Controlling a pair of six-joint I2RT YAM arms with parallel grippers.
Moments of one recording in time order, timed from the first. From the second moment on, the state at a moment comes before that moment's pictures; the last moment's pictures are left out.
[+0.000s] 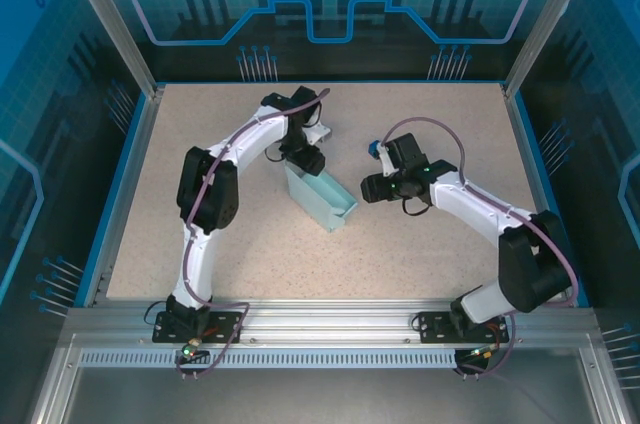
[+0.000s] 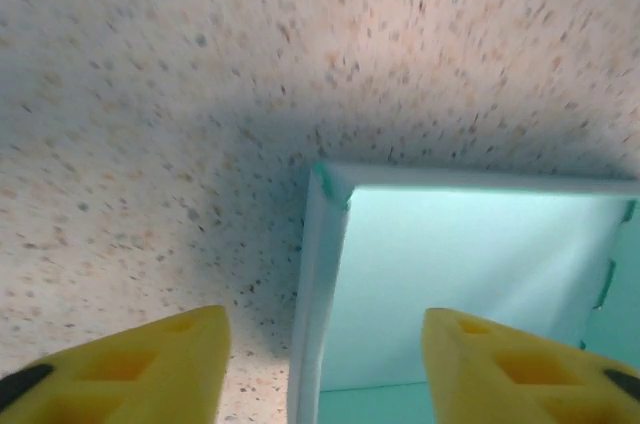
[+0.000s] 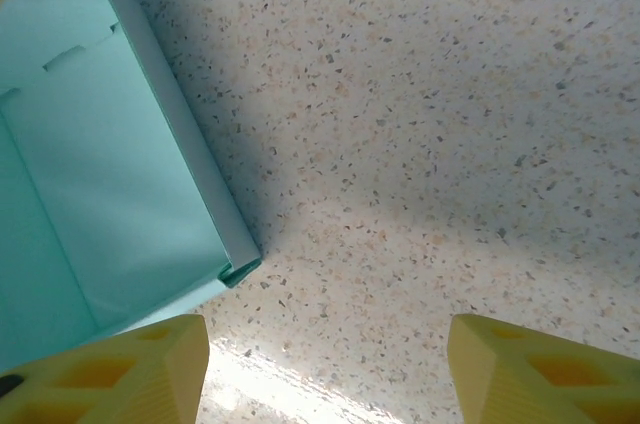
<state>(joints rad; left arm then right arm) -0.42 2.20 1.96 -1.15 0.17 0.13 0.45 1.50 0.98 -0.51 -0.10 0.23</state>
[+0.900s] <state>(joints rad) -0.17 1.27 0.76 -0.35 0.10 -0.49 0.56 1.81 1.06 -0.38 -0.47 0.32</state>
